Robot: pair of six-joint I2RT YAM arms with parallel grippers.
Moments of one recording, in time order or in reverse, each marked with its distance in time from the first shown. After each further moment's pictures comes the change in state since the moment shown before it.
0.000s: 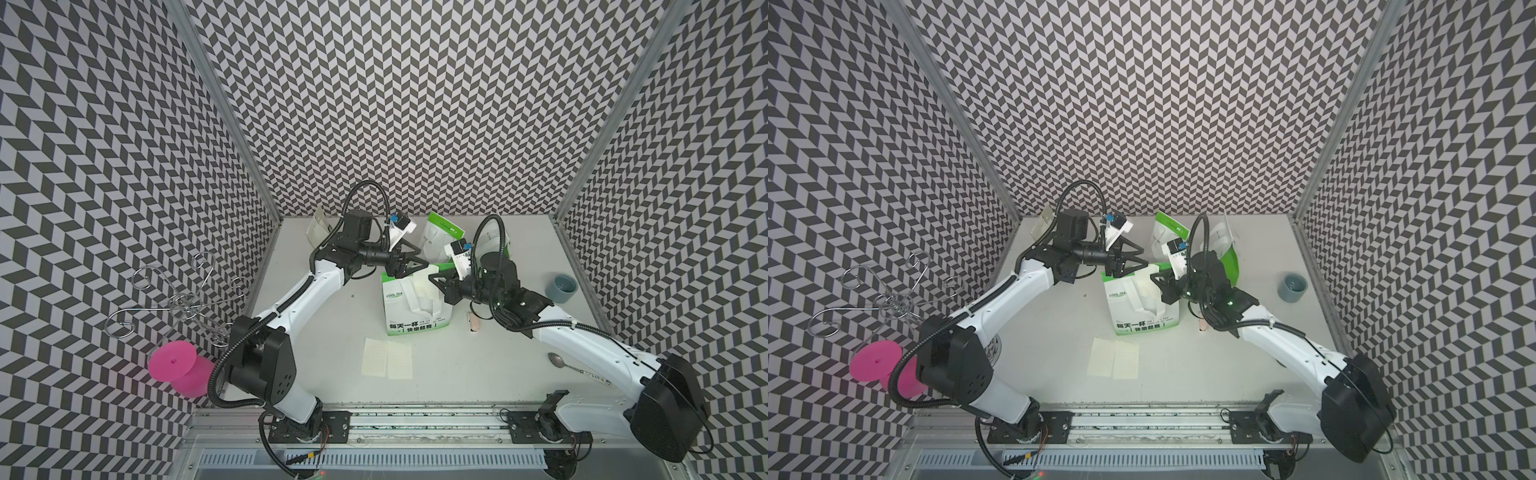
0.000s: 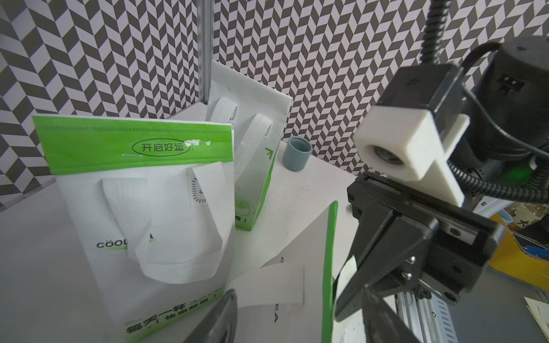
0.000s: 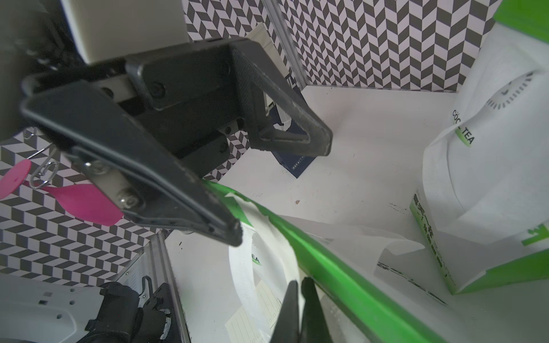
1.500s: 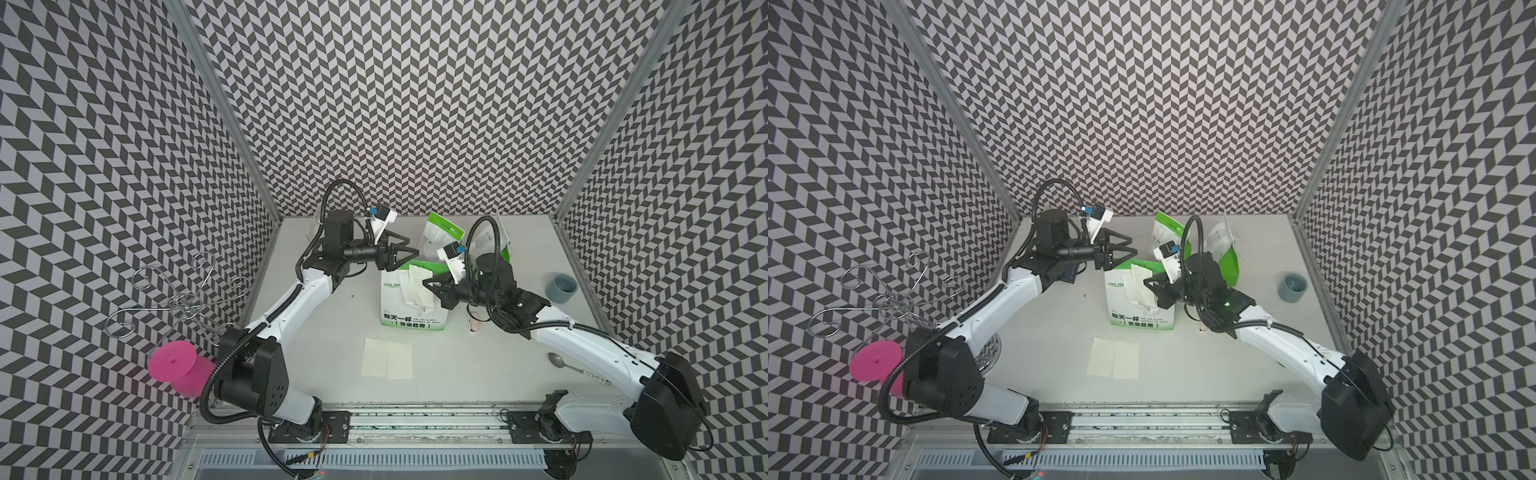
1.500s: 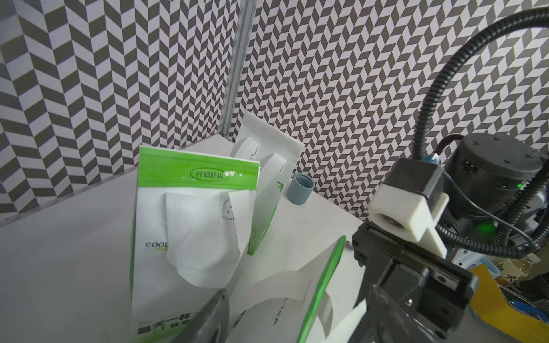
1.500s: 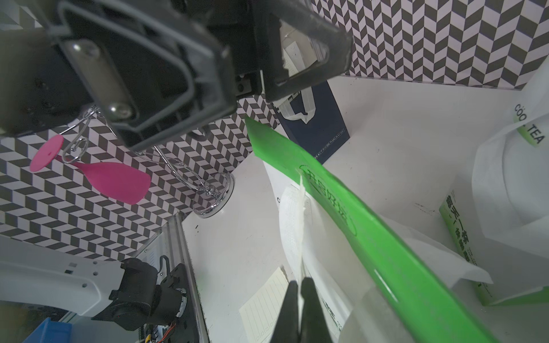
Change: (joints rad) left arm 0.082 -0.051 -0.079 0.279 0.049 -0.275; right arm 0.034 0.005 0.011 -0.009 -0.056 -0.023
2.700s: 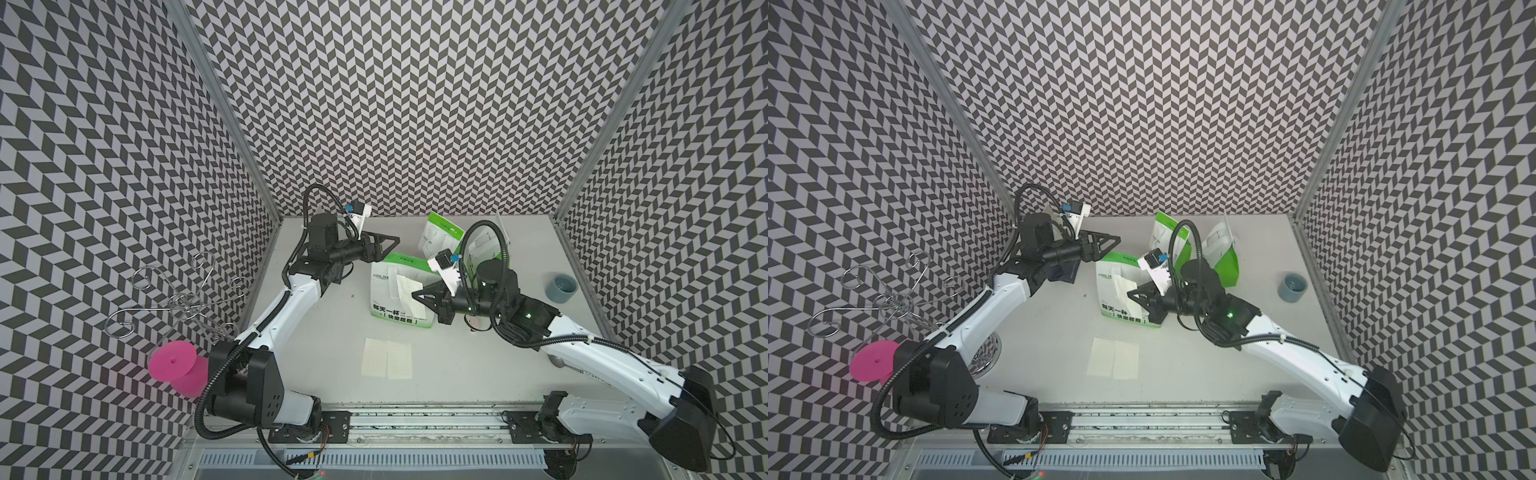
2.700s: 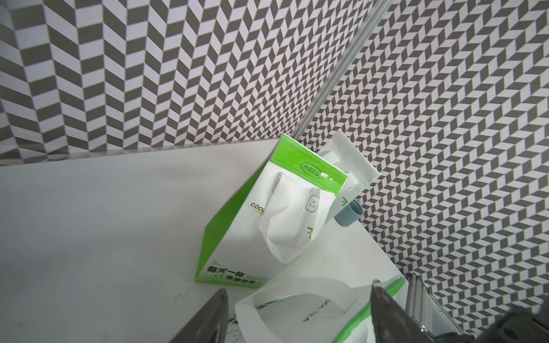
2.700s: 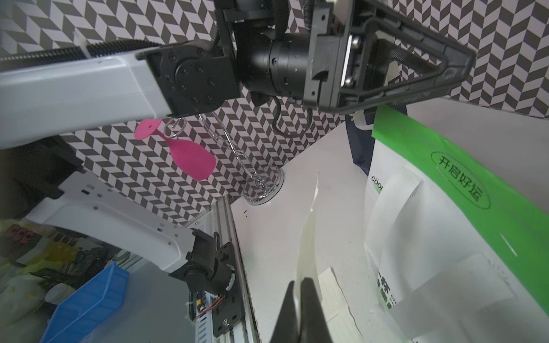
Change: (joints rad) left arm 0.097 -0.098 -0.109 -0.013 -0.204 -0.225; right arm 0.134 -0.048 0.076 -0.056 -0.042 -0.031
